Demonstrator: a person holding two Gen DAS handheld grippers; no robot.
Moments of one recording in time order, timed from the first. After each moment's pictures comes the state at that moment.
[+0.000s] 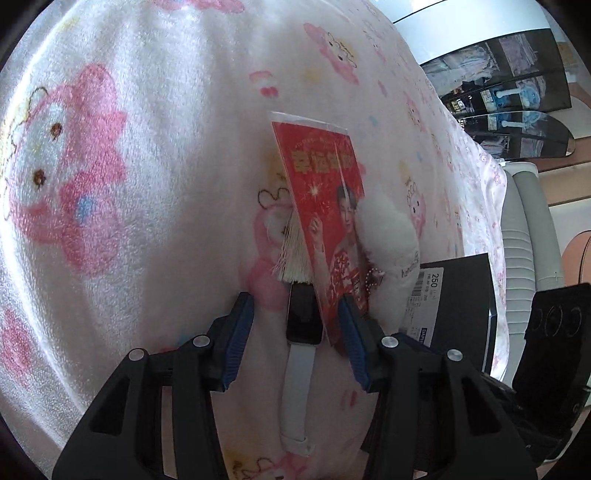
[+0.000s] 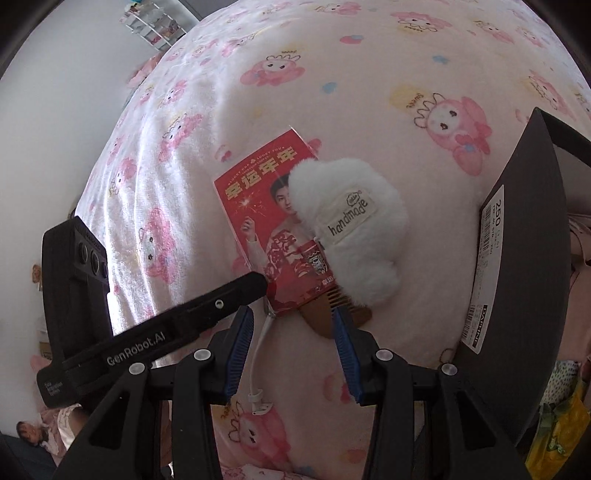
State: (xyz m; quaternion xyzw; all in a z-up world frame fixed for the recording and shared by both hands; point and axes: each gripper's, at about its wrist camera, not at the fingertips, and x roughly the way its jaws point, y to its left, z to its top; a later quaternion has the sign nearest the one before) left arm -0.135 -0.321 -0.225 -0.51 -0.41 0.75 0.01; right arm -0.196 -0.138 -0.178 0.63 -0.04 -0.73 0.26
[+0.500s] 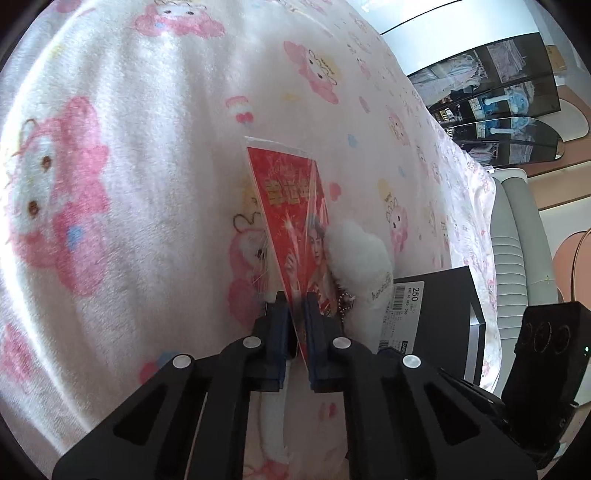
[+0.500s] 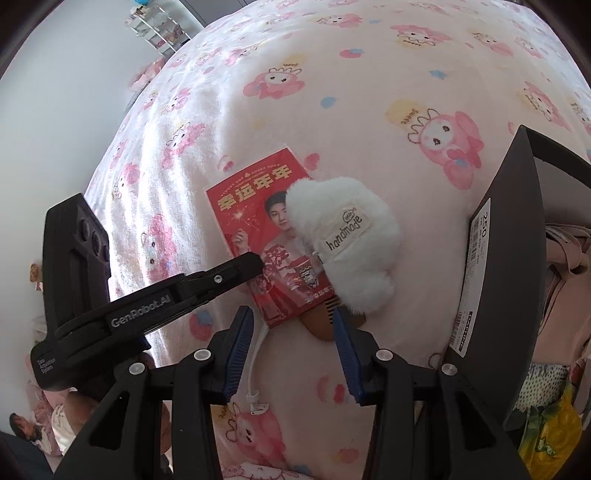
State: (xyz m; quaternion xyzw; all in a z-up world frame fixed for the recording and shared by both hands) left arm -0.126 -0.321 -0.205 -0.49 -0.42 0.77 0.01; right arm -0.192 -0.131 -0.168 0.62 -0.03 -0.74 0.26
